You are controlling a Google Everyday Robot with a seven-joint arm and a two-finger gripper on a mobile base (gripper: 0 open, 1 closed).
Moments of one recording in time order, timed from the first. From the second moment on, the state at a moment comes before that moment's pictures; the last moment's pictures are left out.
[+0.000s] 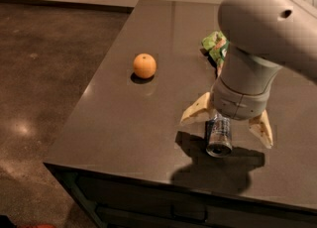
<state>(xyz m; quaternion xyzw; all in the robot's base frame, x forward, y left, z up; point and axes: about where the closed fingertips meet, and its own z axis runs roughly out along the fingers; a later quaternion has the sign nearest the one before) 0.412 -0.146 0.846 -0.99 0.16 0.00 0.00</state>
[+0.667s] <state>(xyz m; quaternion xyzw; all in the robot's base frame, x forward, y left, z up) 0.412 -0.142 0.844 -0.99 0.16 0.00 0.01</state>
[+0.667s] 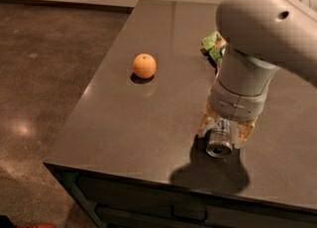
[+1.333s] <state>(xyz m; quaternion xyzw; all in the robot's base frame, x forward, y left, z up) 0.420 -0.136 0.862 -0.98 0.20 0.01 0.05</state>
